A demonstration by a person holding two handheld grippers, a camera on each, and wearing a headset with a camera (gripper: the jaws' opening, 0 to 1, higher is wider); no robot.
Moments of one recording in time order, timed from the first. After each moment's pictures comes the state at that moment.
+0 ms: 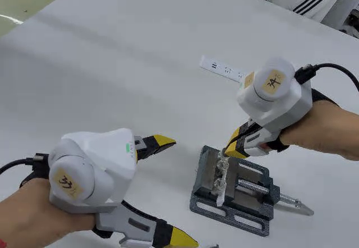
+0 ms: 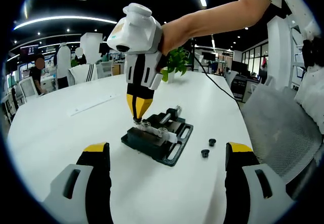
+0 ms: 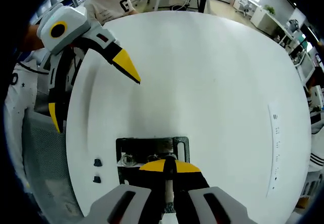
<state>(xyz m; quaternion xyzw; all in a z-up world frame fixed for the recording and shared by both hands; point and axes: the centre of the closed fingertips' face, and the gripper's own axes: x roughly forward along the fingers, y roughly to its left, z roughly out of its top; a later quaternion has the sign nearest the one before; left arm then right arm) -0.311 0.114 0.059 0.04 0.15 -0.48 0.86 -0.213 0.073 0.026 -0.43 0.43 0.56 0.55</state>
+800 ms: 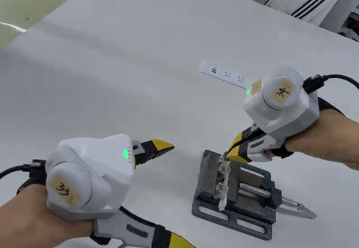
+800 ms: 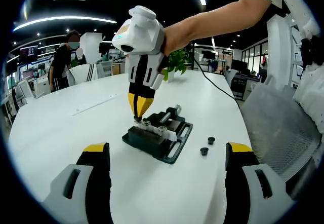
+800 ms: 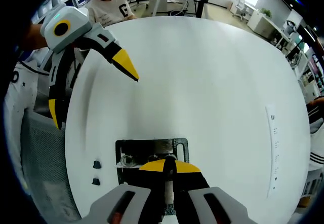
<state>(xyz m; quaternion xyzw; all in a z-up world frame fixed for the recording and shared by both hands) -0.313 0.118 0.059 0.05 0.15 -0.48 0.86 -0.212 0.073 0.024 -0.42 0.42 0.57 0.57</state>
